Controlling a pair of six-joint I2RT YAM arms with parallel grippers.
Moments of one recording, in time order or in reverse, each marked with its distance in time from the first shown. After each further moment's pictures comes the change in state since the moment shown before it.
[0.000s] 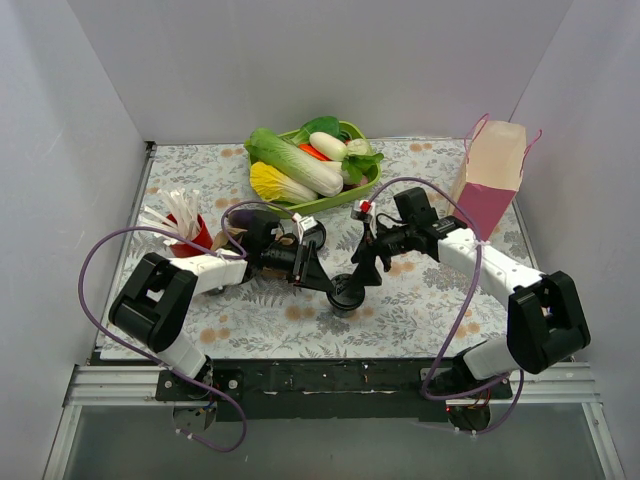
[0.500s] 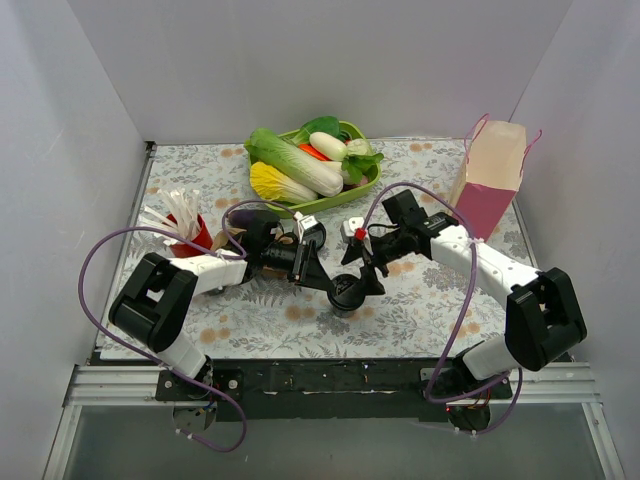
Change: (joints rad) left arm 0.000 0.000 -0.006 0.046 0.037 -0.011; right arm 0.058 0.004 0.060 -0.174 -0.065 -0.528
